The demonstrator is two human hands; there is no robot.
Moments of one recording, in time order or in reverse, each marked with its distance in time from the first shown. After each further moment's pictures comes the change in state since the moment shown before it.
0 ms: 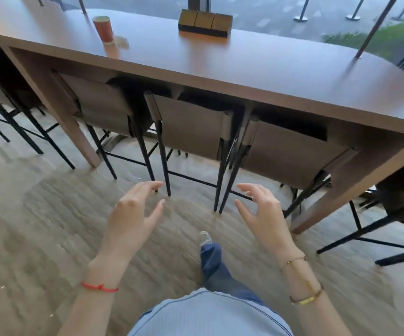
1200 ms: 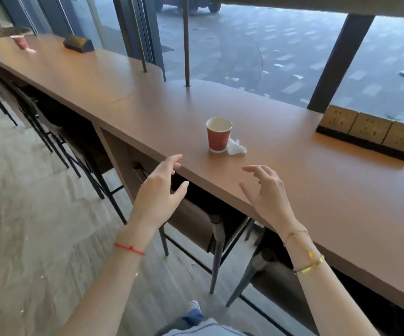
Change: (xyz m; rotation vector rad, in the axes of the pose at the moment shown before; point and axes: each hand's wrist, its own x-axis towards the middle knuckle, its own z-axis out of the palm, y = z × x) left_hand 0.567 -0.309 -0.159 0.082 0.285 -0.072; right_hand 0.658 -0.217 0.284 0.047 -0.039 -0.353
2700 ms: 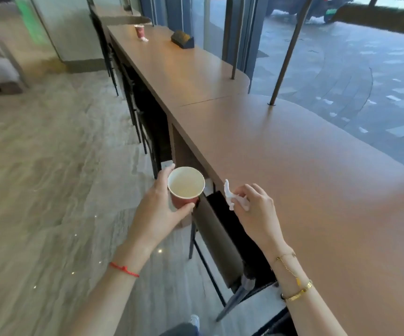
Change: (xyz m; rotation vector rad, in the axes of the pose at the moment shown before) left_hand 0.003 -0.052 -0.028 -0.001 0.270 -0.433; right_hand 0.098 -0.065 0.094 0.122 -0.311 -0.259
